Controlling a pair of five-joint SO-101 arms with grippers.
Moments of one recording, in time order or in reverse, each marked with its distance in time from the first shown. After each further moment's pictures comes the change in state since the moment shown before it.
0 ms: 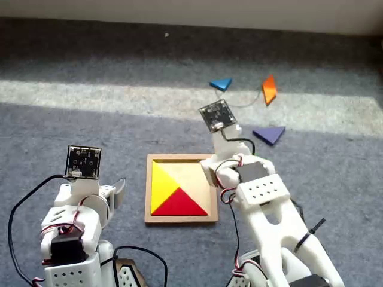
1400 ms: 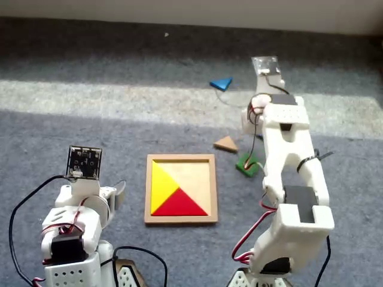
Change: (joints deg) left arm 0.0 0.0 1.5 0.0 0.0; right arm 20.7 45.3 -48.2 14.4 -0.6
